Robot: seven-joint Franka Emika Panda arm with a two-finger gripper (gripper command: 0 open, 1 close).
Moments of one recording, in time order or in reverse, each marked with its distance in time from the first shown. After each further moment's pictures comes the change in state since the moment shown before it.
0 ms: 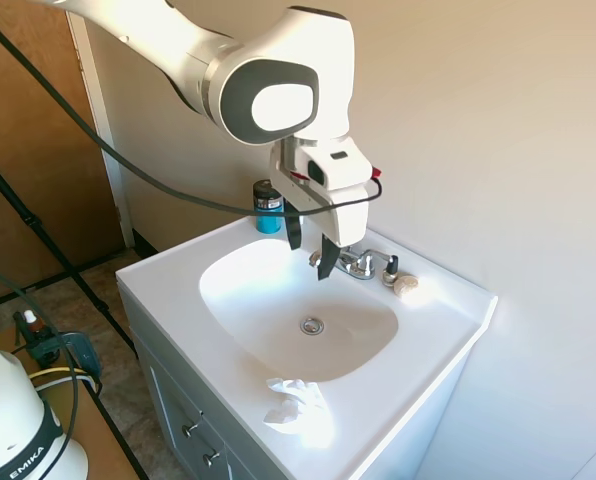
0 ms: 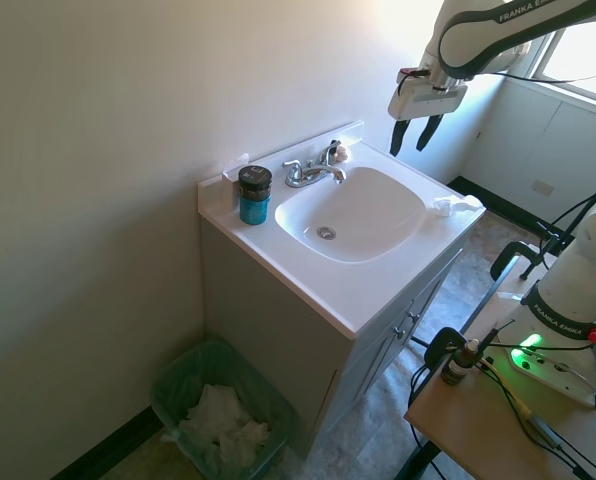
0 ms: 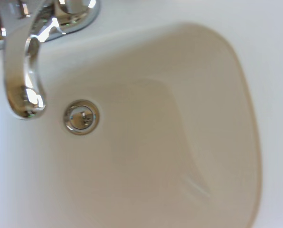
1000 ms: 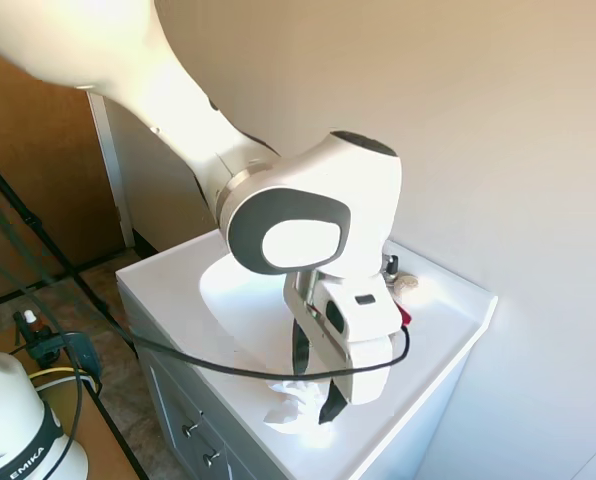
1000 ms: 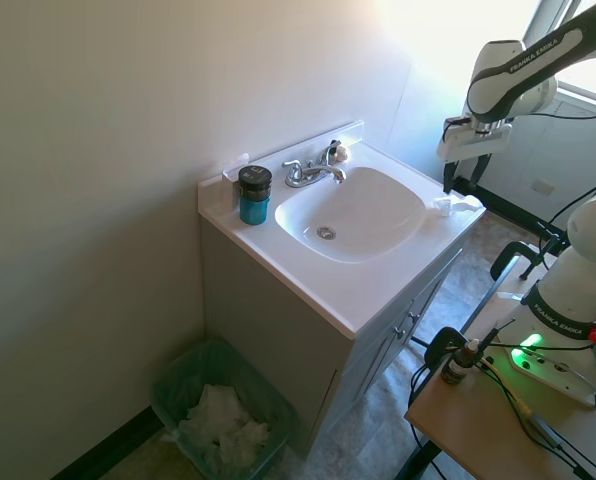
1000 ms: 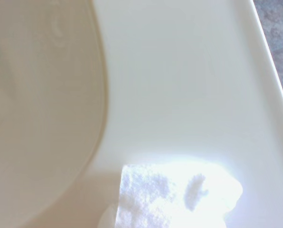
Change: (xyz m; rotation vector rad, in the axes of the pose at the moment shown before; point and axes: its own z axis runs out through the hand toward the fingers) arm 0.042 0.122 0.099 -0.185 -0.063 0.093
